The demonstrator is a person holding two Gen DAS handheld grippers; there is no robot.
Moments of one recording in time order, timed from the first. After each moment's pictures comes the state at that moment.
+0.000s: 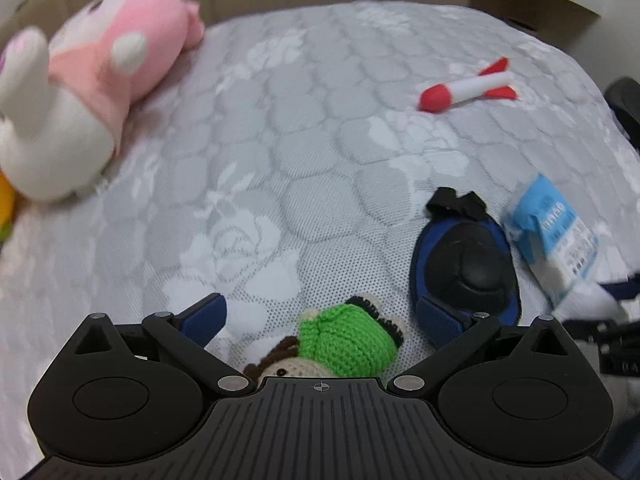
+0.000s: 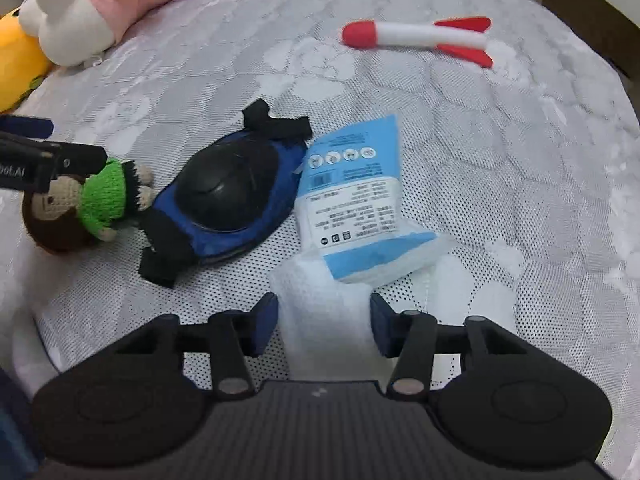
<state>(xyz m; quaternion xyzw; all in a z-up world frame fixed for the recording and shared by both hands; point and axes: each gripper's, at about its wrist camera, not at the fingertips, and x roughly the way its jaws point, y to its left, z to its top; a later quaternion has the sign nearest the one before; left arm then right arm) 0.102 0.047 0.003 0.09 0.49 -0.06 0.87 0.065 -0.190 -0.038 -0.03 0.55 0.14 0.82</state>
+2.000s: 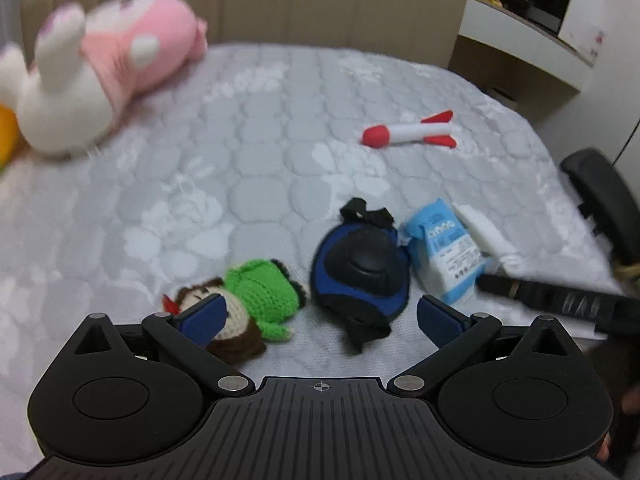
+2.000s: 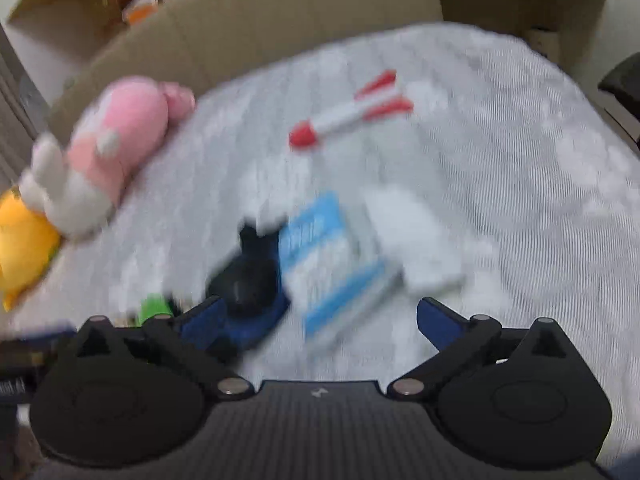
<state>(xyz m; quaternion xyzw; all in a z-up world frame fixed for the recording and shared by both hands) 0.005 0.009 0.023 0.01 0.42 -0.05 0.90 0.012 -0.208 -0.021 0.17 0.43 0.06 0.88</state>
